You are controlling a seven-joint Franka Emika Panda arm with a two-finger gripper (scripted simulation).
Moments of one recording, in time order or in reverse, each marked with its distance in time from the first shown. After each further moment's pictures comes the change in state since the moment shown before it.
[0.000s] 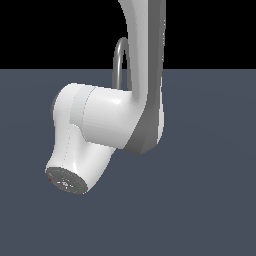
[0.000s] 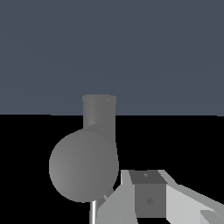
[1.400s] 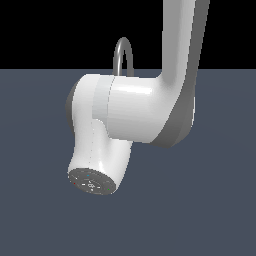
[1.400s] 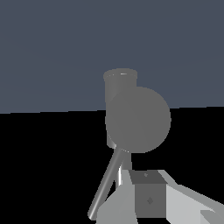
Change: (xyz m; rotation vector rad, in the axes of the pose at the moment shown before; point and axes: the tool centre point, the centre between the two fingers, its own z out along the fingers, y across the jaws) arm -0.025 -0.031 -0.005 -0.052 -0.044 0.036
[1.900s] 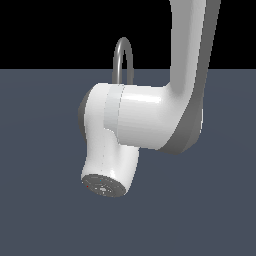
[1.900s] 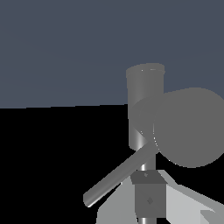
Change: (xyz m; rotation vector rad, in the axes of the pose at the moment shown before) arm 0.002 -0.023 0.008 0.036 -0.048 0.004
